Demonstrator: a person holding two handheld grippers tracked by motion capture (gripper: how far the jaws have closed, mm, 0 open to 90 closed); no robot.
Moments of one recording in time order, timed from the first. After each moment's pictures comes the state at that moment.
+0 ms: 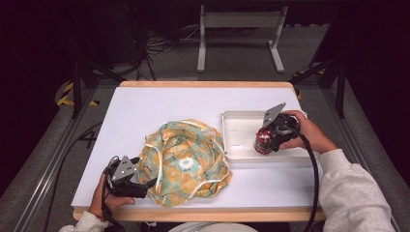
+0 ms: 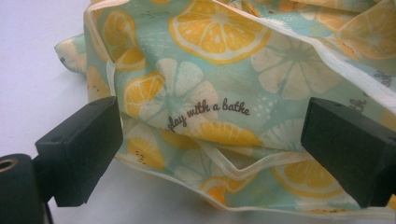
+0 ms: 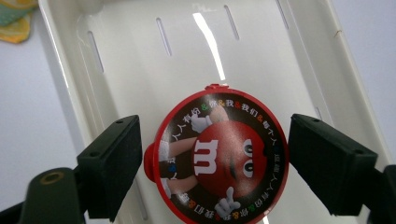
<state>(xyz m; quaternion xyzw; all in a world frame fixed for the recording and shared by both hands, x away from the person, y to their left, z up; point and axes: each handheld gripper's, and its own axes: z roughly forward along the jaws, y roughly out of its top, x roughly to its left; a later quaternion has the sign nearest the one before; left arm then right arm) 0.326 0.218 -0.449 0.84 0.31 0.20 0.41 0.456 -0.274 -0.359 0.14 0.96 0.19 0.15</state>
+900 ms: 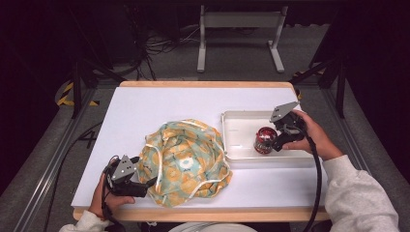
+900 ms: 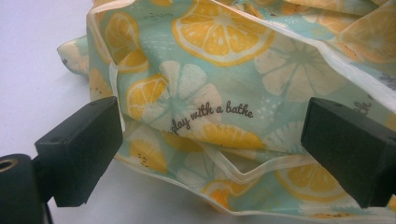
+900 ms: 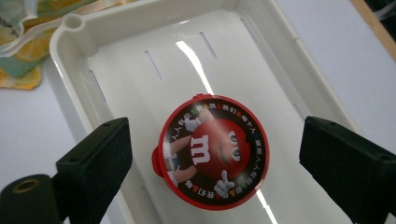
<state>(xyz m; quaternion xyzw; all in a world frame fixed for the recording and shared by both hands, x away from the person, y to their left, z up) 0.328 0.219 -0.449 0.83 0.31 0.20 0.41 0.439 -0.287 -0.345 0.21 0.93 0.25 0.18</state>
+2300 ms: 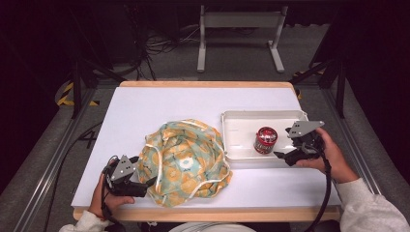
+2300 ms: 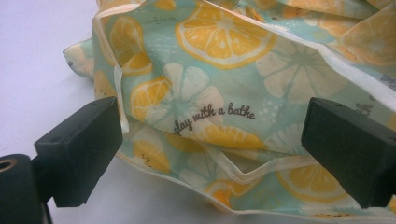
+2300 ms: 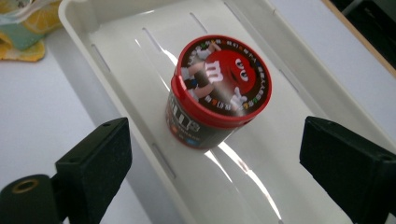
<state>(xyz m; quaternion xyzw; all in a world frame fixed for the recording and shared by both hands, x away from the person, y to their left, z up) 0.327 0.220 -0.448 0.83 0.31 0.20 0.42 0.388 -0.323 -0.359 0.24 0.90 0.28 0.23</state>
